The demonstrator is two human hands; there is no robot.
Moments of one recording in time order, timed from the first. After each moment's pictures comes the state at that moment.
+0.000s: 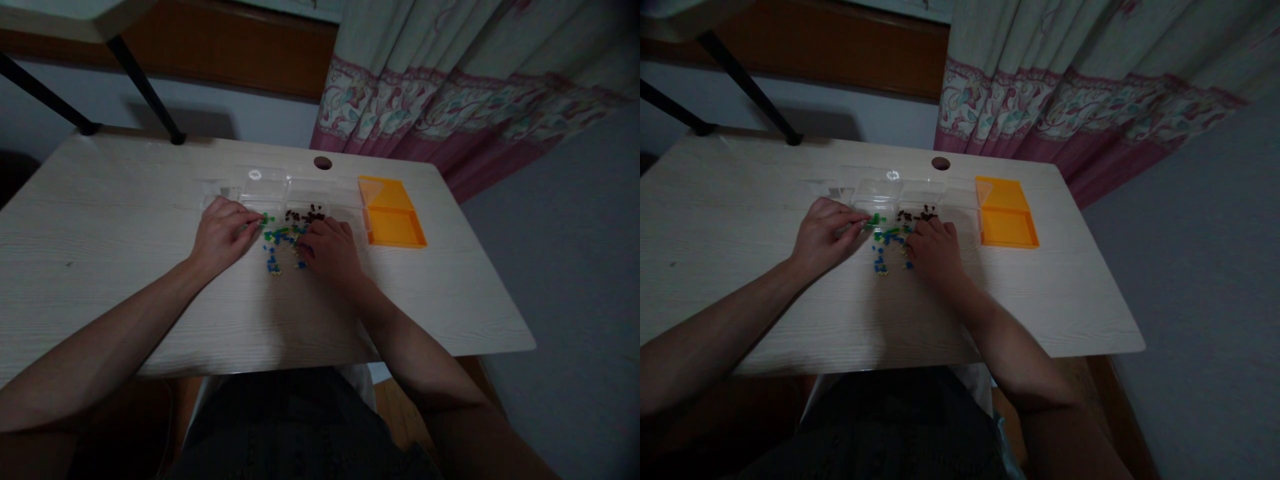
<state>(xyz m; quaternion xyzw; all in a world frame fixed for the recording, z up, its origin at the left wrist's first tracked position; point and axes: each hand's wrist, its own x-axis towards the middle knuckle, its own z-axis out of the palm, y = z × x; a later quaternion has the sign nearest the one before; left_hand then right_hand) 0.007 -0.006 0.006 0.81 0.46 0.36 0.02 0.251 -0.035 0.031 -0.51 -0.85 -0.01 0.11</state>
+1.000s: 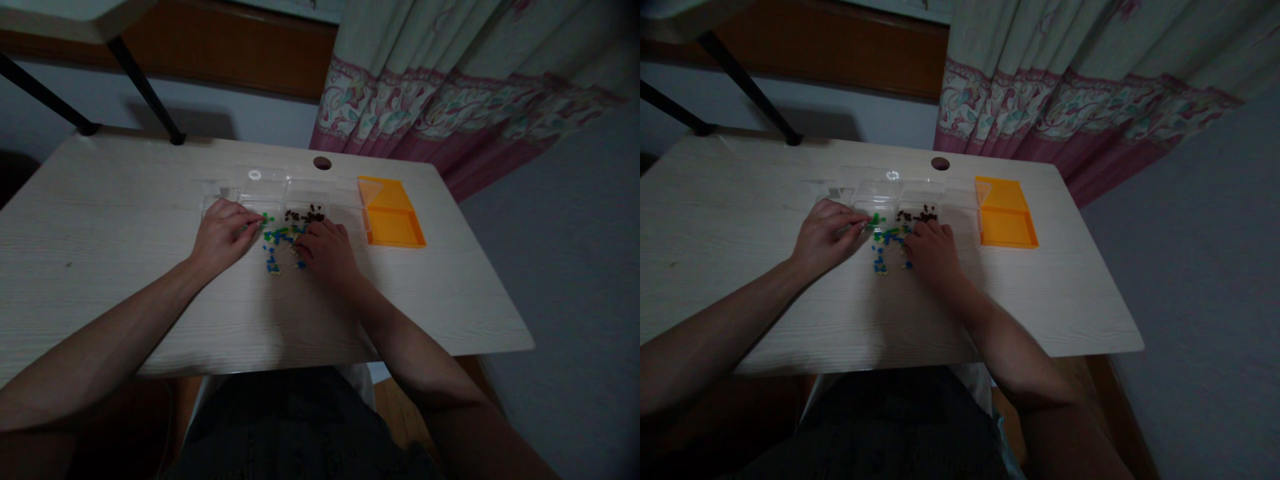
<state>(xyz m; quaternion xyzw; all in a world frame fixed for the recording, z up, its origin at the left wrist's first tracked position) 0.006 -0.005 0.002 0.81 0.45 0.36 0.03 0.247 -0.036 0.030 -0.51 -0.85 0.00 0.10</state>
